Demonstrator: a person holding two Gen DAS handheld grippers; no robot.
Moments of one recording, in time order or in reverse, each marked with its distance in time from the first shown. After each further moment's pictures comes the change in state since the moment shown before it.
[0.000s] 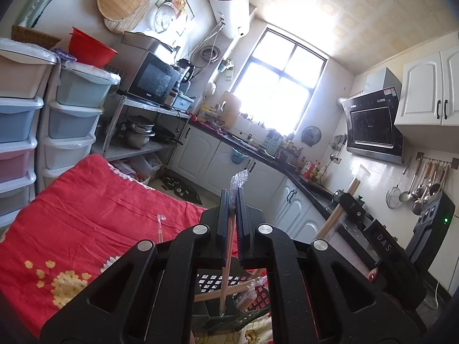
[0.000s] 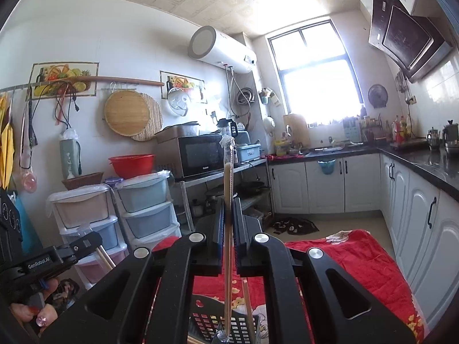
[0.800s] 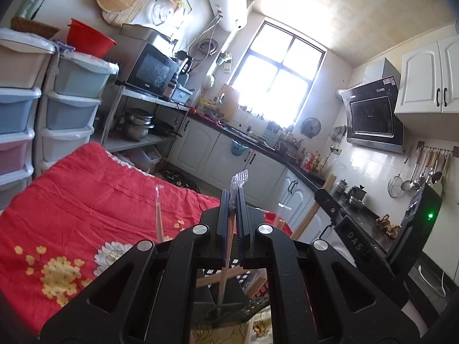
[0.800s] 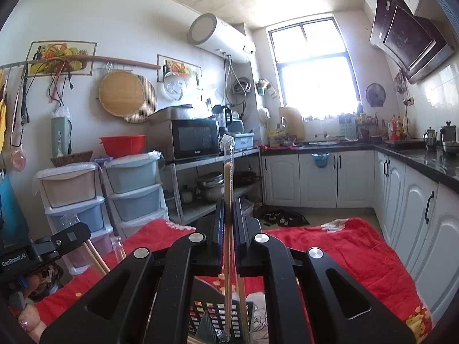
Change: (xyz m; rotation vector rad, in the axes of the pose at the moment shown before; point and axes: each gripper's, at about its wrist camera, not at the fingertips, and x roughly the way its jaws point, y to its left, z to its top) left arm 0.015 0.017 -0.038 0.011 0.030 -0.011; right arm 0.028 0.003 -0.049 -0.043 0.056 -0.041
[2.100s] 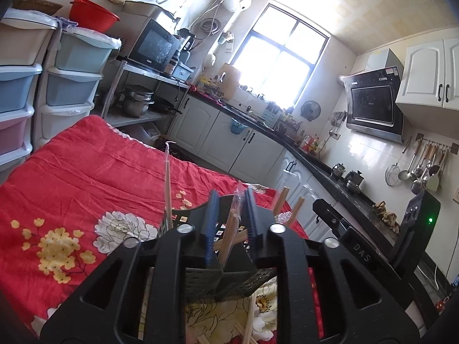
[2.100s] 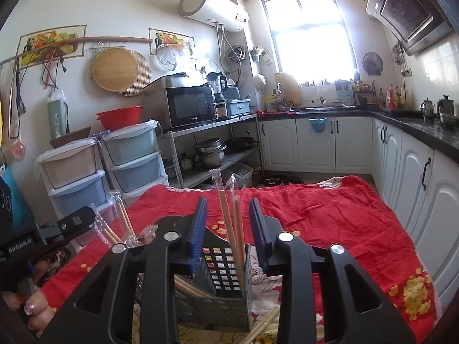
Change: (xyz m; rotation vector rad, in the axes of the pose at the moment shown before) left arm -0.005 0.016 -0.026 -0.029 0.102 -0.012; right arm -0.020 -0.003 -0.034 0.041 0.165 -0.009
